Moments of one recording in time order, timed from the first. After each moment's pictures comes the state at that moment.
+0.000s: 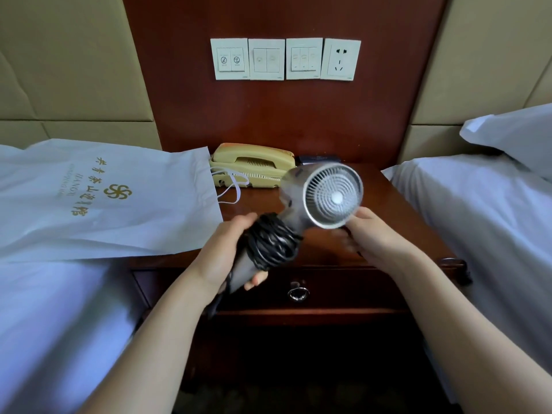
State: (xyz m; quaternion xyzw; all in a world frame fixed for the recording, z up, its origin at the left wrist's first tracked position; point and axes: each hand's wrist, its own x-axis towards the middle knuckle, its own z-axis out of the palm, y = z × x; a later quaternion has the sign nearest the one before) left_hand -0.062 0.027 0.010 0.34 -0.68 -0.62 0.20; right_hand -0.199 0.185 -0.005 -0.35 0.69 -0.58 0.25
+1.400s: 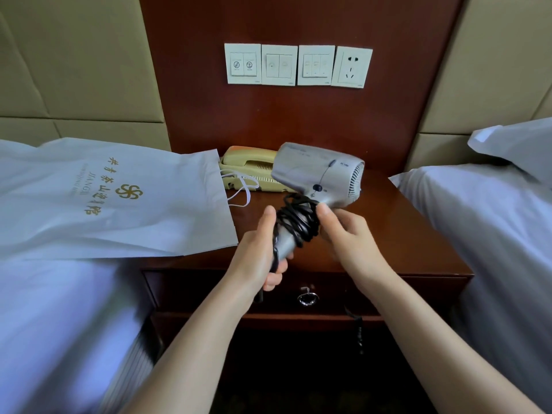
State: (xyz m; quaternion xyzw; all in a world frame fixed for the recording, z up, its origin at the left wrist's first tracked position) left_hand -0.048 0.054 -0.005 0.26 -0.65 -0.70 0.13; right_hand -0.155 0.158 -0.006 -0.37 0.67 -0.64 0.09
